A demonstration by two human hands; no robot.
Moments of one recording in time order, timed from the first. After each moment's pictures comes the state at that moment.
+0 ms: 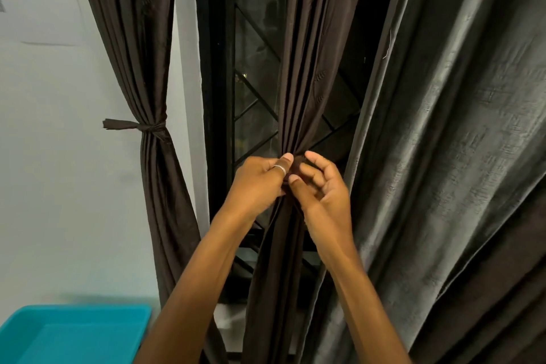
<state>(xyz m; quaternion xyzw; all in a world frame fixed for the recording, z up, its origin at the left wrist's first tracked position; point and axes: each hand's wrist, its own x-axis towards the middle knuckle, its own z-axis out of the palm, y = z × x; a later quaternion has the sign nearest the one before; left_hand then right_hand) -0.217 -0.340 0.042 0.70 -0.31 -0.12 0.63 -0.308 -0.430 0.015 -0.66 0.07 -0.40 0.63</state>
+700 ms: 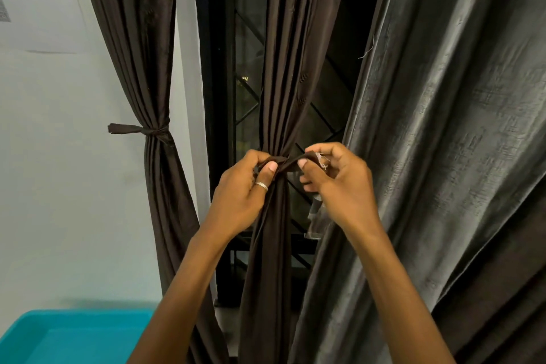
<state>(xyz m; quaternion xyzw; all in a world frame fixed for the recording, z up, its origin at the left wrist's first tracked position) -0.202 -0.313 0.022 0.74 -0.42 0.13 0.52 -0.312 -0.459 0.053 -0.76 0.05 -0.41 0.51</state>
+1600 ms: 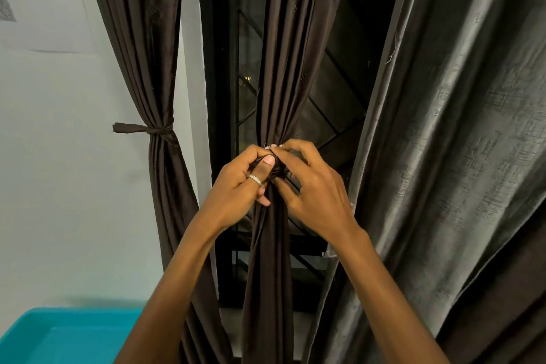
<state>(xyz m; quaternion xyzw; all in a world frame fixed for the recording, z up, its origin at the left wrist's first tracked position) -0.191 -0.308 0.035 0.62 -0.46 -0.01 0.63 -0.281 -0.457 0.036 -0.88 -0.07 -0.45 0.10</state>
